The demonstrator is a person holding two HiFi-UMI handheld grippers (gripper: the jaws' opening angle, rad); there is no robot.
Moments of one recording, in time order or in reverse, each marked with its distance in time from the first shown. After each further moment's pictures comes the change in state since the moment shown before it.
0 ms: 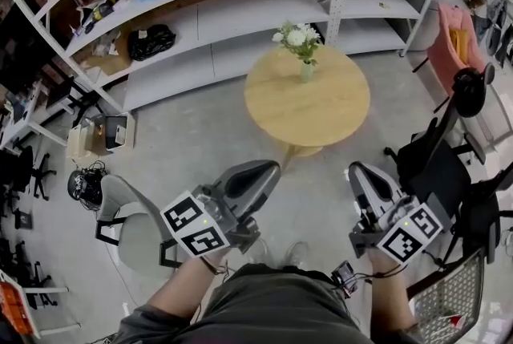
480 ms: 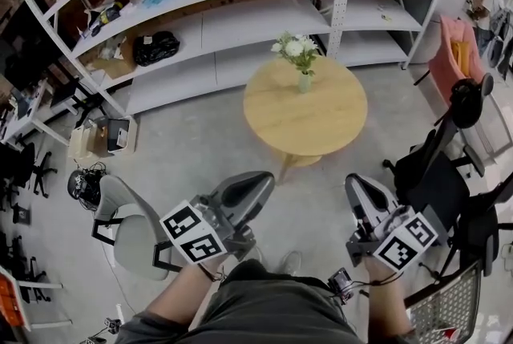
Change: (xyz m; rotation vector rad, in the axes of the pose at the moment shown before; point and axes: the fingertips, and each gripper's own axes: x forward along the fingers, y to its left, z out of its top) left arm 0.005 -0.009 -0.014 0.013 -0.006 0.052; right arm -0.019 -0.011 0.001 0.006 0.004 0.032
